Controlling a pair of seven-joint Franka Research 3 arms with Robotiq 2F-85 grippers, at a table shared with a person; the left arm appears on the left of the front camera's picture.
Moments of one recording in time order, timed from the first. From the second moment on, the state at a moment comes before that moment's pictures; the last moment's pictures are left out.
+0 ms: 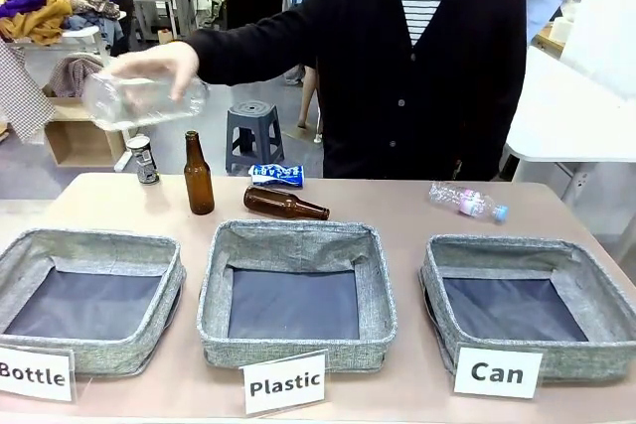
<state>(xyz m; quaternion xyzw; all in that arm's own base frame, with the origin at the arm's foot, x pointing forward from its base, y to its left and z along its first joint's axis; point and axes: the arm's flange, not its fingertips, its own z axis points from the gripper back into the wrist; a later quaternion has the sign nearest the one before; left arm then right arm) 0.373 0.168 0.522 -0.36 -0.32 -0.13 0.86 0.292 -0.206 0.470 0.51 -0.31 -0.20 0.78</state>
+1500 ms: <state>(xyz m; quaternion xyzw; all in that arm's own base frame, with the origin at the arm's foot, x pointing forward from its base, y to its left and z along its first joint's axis) 0.346 0.184 0.550 -0.38 -0.34 -0.18 0.84 0.292 -0.206 0.470 0.51 -0.31 -0.20 0.78</state>
